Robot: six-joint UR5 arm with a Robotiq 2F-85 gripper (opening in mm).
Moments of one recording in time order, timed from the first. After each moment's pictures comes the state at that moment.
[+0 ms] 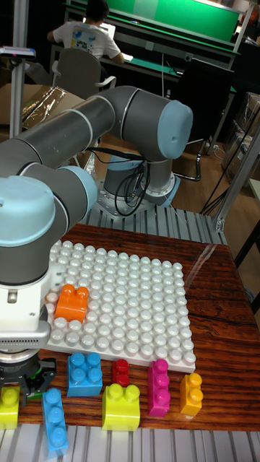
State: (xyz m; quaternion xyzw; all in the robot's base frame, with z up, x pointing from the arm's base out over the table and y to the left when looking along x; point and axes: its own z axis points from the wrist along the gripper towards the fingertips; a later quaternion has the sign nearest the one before) arm 0.803 -0.150 0.034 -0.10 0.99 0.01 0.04
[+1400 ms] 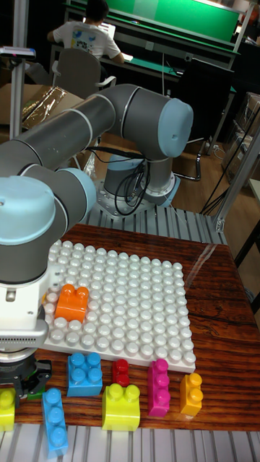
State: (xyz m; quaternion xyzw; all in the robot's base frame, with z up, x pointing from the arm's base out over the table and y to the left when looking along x) arm 0.806 -0.158 0.033 -0.10 0.99 0.00 0.05
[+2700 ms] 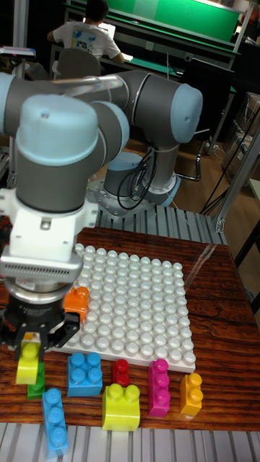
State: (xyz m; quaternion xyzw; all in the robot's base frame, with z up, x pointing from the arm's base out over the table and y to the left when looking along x) arm 0.756 -0.123 0.128 -0.04 1.00 0.00 0.02
